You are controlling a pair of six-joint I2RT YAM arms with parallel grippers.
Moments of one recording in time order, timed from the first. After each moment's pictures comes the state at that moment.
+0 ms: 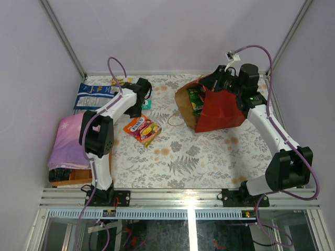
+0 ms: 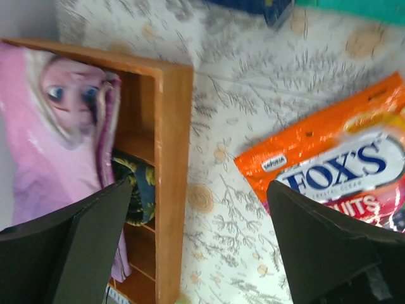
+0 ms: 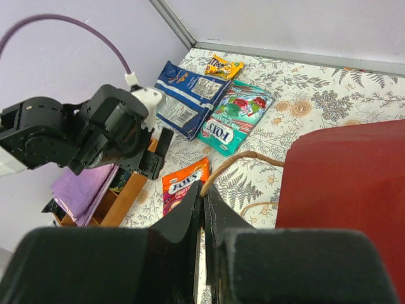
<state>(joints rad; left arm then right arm) -0.33 1.95 1.56 -1.02 -0.62 -0.37 0.21 1.45 1.25 0.06 -0.62 0.47</state>
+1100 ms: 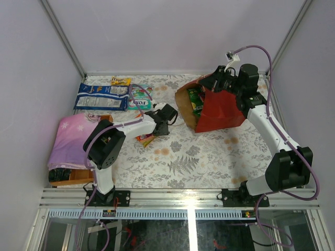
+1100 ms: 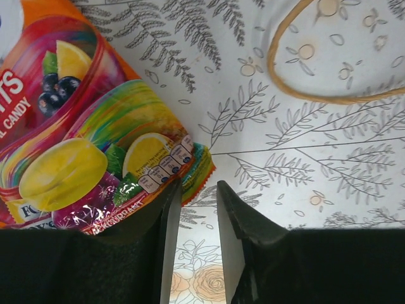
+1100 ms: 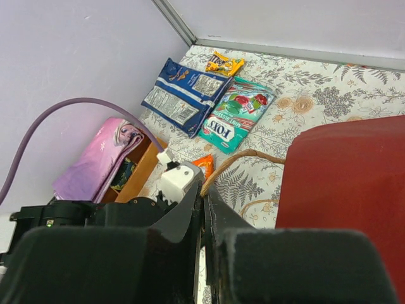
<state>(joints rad) -0.68 1.87 1.22 -0.49 -0.32 -0.73 0.21 1.45 1.25 0.05 -0.62 0.47</state>
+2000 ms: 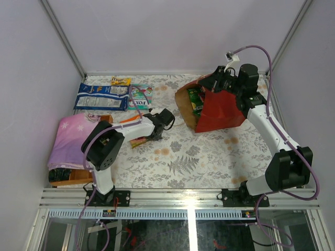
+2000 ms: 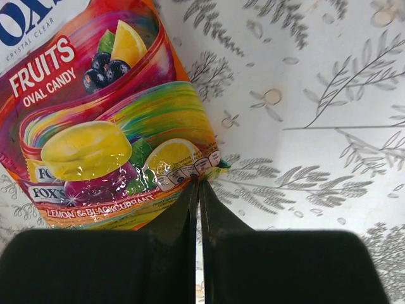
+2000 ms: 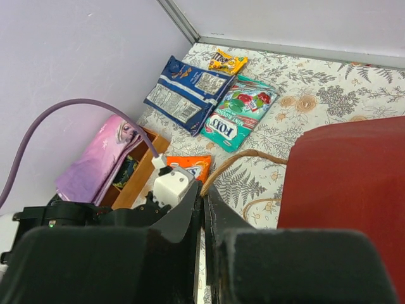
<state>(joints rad) -0.68 1.85 1.16 -0.62 -0.44 -0.69 0.21 1.45 1.25 0.05 -0.63 0.47</state>
